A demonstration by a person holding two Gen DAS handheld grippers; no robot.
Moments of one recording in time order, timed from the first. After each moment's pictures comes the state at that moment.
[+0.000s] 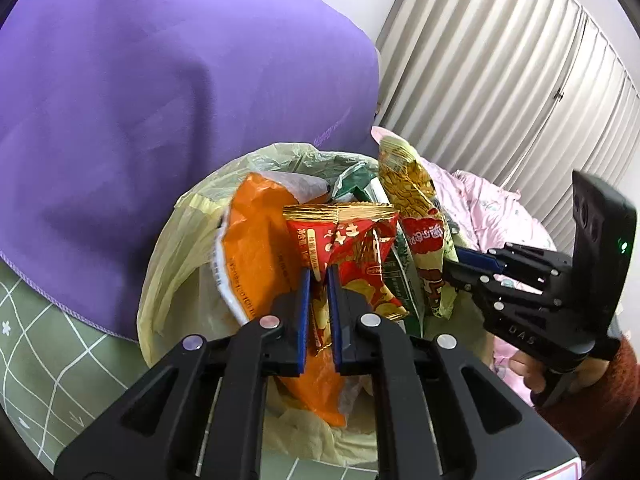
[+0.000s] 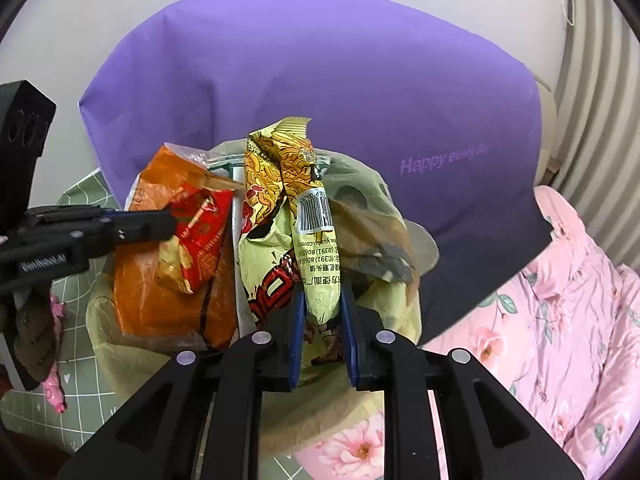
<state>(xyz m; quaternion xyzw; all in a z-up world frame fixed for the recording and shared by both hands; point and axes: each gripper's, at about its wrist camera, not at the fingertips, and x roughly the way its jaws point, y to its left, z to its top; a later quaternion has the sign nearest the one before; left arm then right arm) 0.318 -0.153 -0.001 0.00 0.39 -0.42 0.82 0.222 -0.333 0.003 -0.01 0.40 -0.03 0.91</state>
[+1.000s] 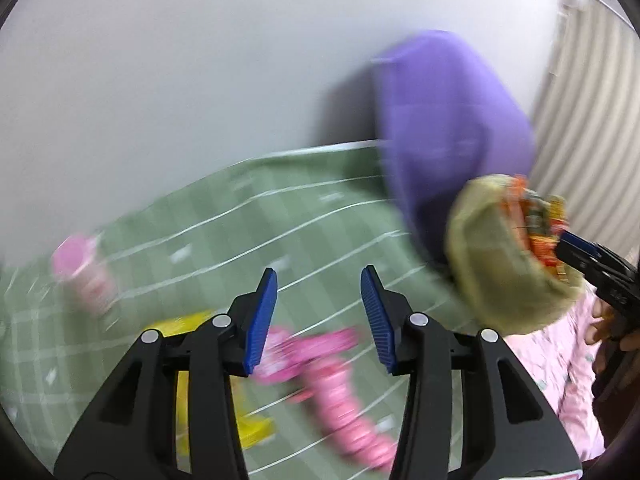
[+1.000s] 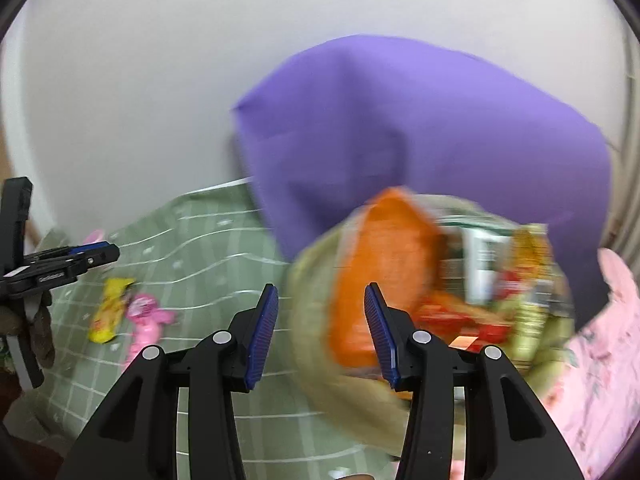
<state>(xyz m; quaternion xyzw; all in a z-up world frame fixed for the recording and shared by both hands) 0.230 0.109 -0.019 -0.08 0.36 -0.11 0.92 0.203 -0.198 0.017 -0.03 0.33 0.13 0.93</state>
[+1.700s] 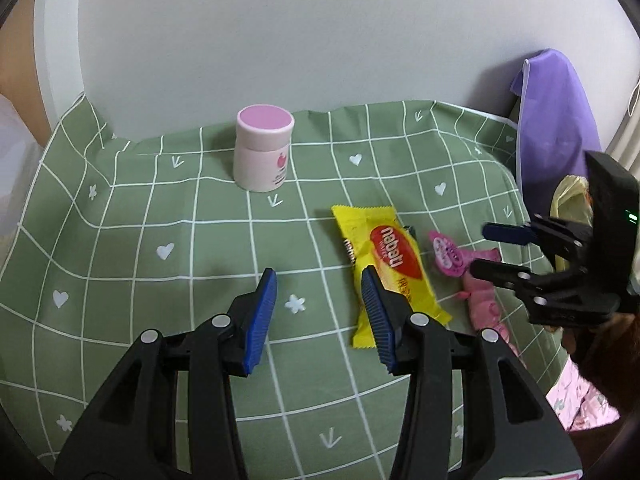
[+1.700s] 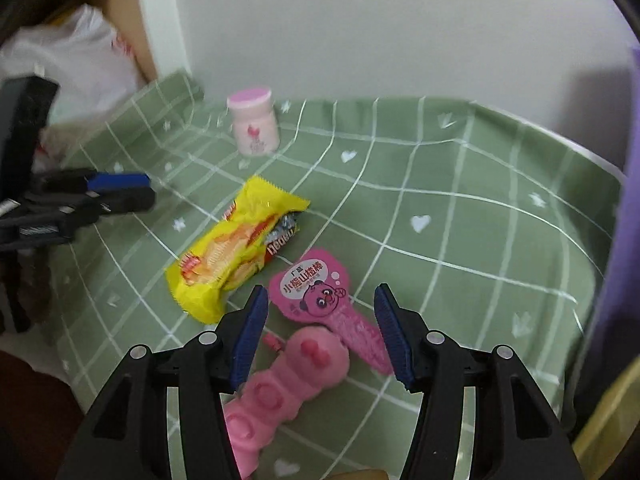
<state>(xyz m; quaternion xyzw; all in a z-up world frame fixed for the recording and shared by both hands) 0.160 0.214 -0.072 -0.13 0.41 0.01 0.90 0.257 0.027 -0.092 -0.20 0.43 0.42 0.78</state>
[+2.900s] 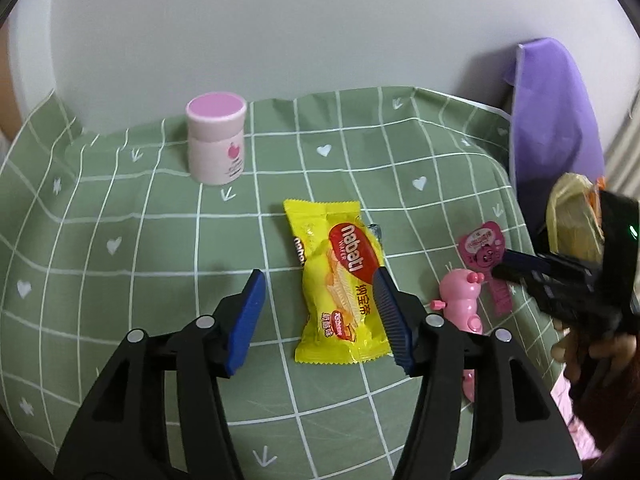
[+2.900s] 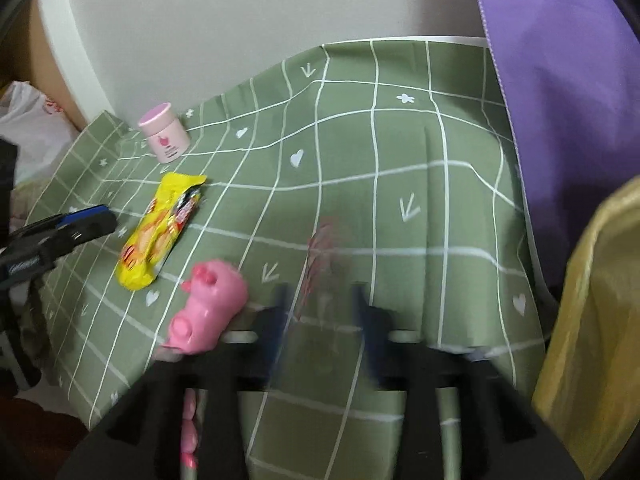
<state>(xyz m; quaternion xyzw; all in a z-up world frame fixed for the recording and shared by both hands) 0.181 0.175 -0.079 -0.14 0.42 0.01 0.90 0.259 -0.069 -0.097 -0.08 0.46 0.31 0.83</state>
